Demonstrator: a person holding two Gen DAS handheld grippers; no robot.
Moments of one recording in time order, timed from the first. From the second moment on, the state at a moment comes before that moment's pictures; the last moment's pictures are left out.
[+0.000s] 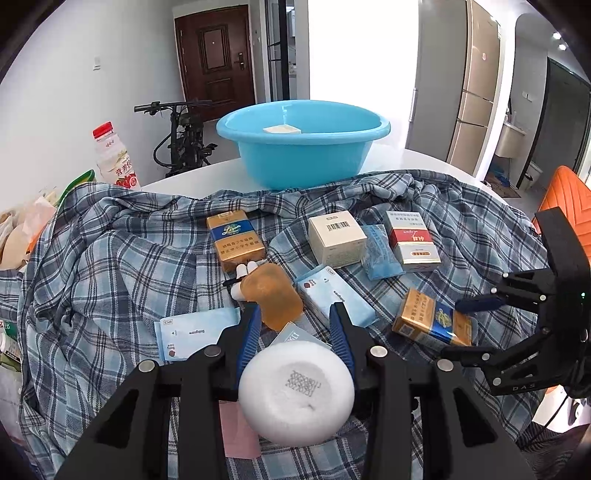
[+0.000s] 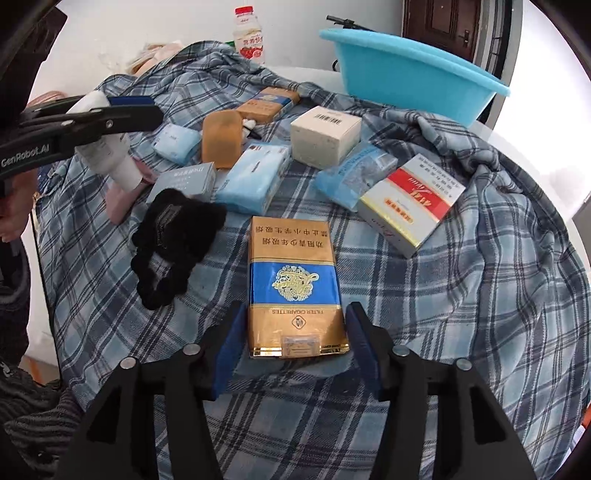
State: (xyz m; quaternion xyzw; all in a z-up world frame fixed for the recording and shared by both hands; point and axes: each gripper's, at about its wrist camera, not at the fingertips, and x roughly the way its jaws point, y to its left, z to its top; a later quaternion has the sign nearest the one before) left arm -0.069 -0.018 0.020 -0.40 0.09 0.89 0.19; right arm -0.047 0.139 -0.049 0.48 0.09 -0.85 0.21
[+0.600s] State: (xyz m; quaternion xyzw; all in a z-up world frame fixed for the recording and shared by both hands) left arm -0.067 -0.015 0.020 -0.40 0.10 0.89 0.18; right arm -0.073 0.119 -0.060 0.47 0.11 -0.85 0.20
